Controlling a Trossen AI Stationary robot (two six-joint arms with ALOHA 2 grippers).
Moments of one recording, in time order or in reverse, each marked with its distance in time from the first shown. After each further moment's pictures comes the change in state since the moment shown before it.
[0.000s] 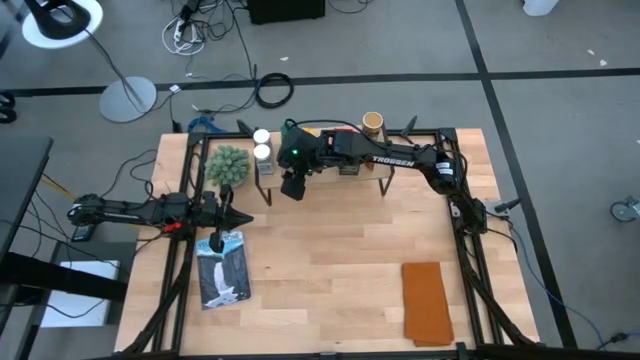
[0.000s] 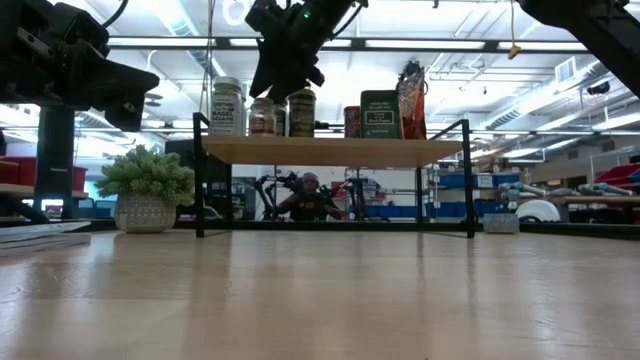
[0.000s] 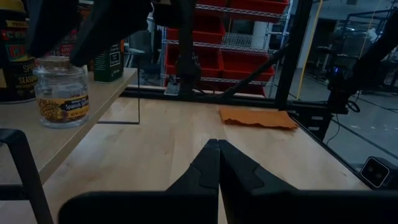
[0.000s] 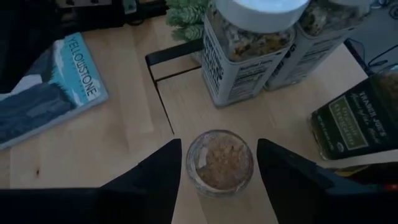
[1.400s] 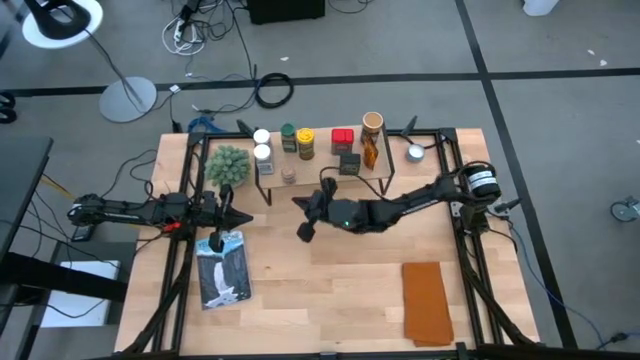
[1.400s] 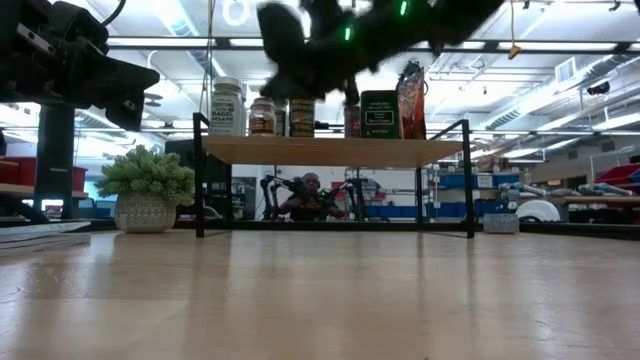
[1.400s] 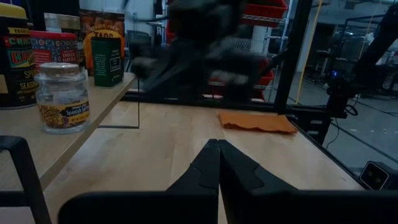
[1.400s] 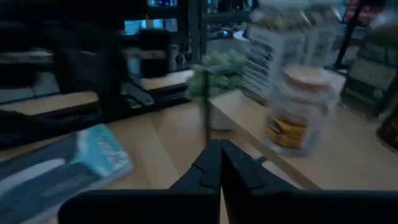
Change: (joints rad) left arm 0.000 0.000 0.000 0.017 0.000 0.000; right arm 0.277 -0.294 -1.076 1.372 0.481 0.080
